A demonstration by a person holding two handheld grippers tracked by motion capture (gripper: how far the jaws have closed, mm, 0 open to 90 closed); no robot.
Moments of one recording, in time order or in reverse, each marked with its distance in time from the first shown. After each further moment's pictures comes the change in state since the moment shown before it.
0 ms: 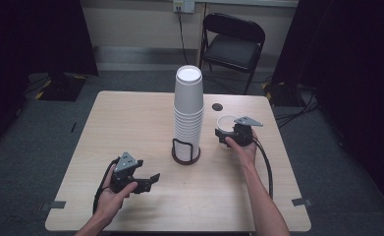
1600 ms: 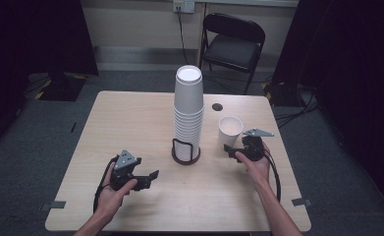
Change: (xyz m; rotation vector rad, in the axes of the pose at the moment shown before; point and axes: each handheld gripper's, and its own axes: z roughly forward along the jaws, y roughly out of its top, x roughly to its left) left arm 0.006 0.002 0.003 0.001 0.039 -0.010; right arm 0.009 -0.016 -0.061 0.153 -0.019 0.024
